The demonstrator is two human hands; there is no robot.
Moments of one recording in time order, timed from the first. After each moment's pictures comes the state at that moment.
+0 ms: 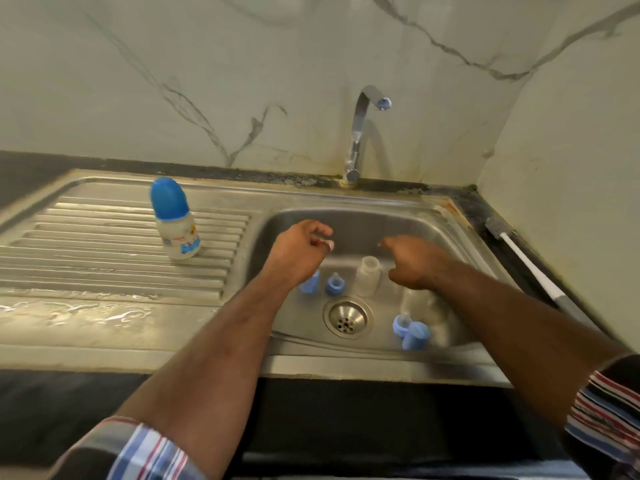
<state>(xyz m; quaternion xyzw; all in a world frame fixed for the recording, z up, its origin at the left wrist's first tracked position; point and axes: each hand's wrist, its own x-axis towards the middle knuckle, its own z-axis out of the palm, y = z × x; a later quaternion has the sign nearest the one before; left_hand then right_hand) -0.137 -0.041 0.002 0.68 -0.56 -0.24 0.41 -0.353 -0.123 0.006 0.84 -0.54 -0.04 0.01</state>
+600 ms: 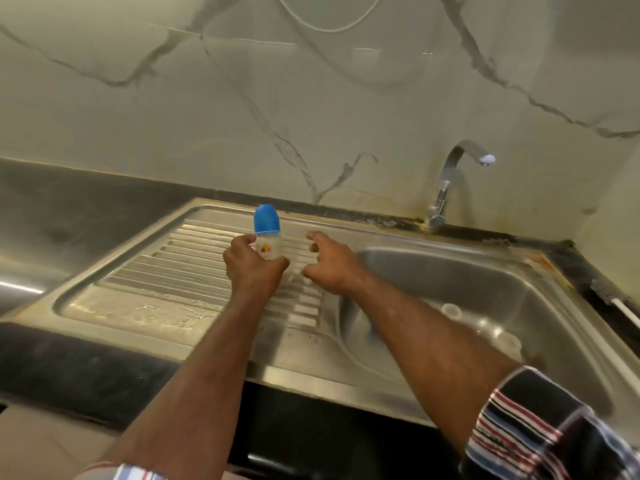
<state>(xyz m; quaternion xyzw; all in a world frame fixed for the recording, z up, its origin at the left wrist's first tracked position) 0.038 0.031 0.003 0.79 -0.28 -0.08 0.54 -0.094 -0.045 0.040 0.87 -0.38 0.17 -0.27</state>
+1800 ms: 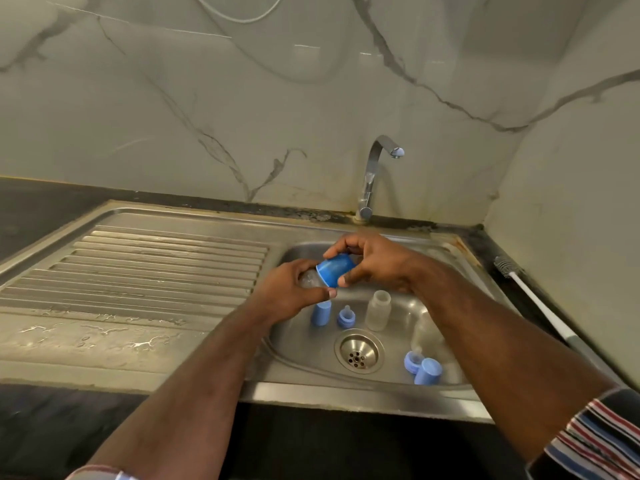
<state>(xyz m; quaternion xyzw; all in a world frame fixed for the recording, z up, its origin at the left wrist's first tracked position) -0.089 -0.013 -0.001 0.64 -0.63 -0.21 0.38 -0.275 -0.098 0.066 0.80 -0.34 0.18 -0.46</state>
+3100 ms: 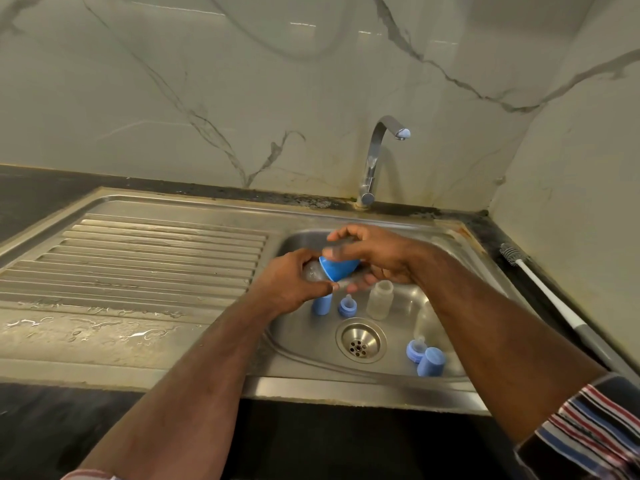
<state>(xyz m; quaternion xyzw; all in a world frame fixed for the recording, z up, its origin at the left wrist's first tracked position) -0.090 -0.020 -0.004 0.65 -0.65 -0.18 0.35 -0.268 -0.099 0.066 0.71 -0.41 0.10 -0.57</state>
